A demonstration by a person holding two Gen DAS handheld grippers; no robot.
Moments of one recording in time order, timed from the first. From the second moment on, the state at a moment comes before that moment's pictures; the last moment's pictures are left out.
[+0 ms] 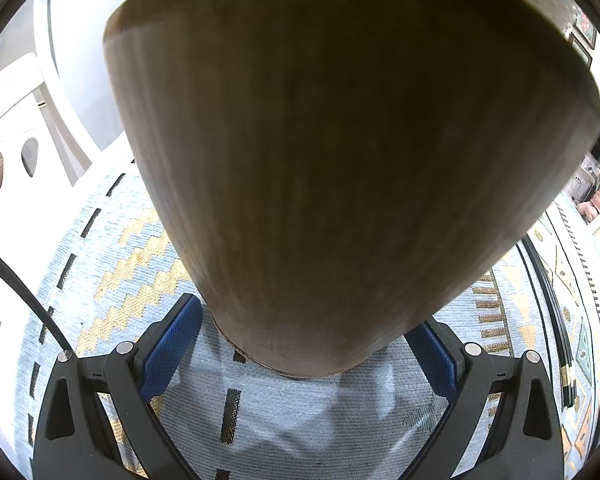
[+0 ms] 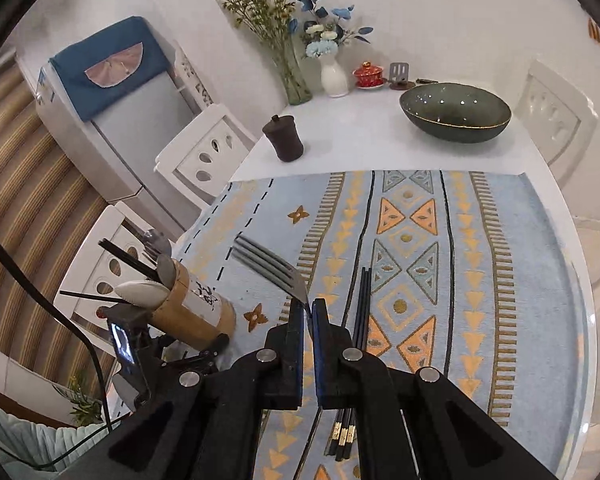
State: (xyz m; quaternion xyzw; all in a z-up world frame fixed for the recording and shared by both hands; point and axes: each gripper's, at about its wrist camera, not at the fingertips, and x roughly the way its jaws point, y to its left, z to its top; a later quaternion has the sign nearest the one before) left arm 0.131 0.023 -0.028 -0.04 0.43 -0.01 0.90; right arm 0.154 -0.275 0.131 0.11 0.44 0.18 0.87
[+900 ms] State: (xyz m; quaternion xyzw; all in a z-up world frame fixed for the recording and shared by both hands) left arm 0.131 0.022 -0.029 -0.04 0.43 -0.01 0.90; right arm 0.145 -0.278 0.182 0.12 0.39 0.20 0.89
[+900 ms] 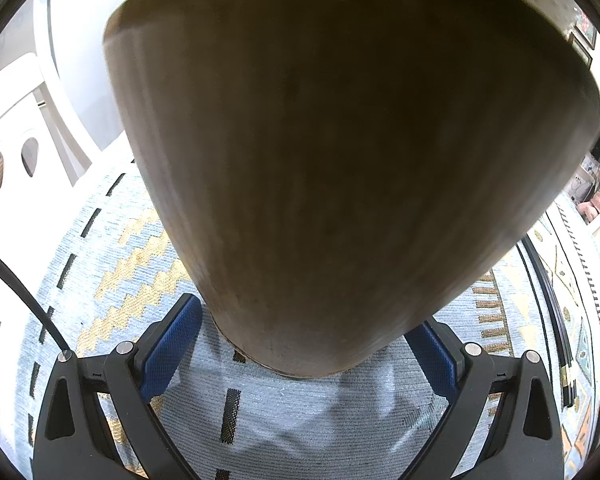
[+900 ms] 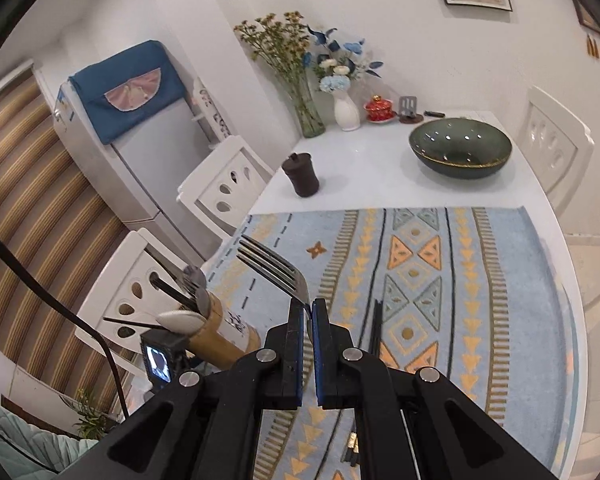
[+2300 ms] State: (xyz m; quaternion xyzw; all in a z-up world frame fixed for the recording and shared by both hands) left arm 0.117 0.026 -0.016 -0.06 0.40 -0.02 0.91; right arm 0.222 -0.066 0.185 0.11 0.39 0.40 0.82
